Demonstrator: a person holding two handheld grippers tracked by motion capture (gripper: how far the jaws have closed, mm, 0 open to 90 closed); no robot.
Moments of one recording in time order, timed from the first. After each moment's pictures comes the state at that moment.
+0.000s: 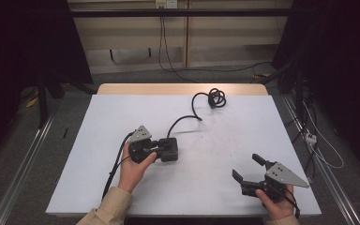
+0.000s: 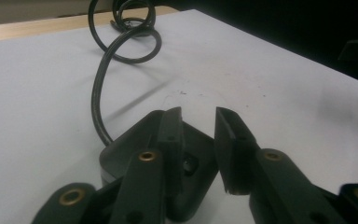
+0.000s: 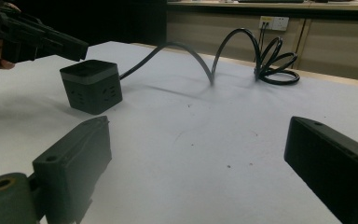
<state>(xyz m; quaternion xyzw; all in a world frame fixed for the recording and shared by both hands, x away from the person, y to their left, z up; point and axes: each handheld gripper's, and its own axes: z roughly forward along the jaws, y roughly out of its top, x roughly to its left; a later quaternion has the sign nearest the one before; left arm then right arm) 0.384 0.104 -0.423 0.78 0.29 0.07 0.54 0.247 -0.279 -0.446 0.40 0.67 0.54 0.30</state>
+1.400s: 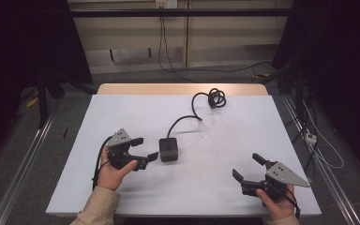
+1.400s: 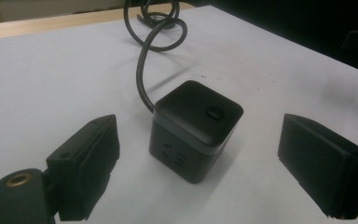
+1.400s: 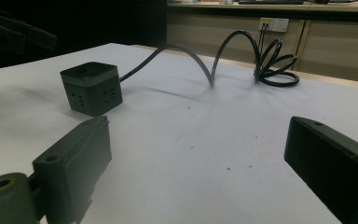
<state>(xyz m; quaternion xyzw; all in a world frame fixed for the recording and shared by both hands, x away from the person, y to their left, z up) 0.370 0.159 -0.415 0.78 0.31 0.08 0.53 0.248 -0.280 -0.445 0.40 0.67 0.54 0.30</state>
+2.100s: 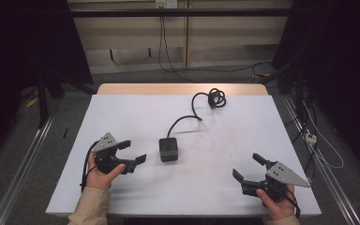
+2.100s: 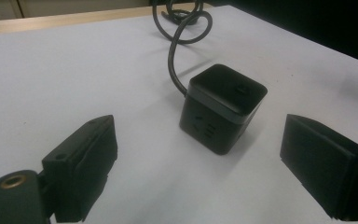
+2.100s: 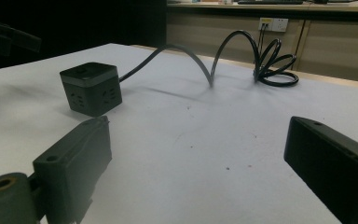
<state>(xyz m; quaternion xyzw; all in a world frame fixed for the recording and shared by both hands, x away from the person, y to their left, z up) 0.362 0.193 -0.422 0.78 0.33 0.11 0.52 0.248 -0.280 -0.445 0.40 0.67 0.54 0.30</state>
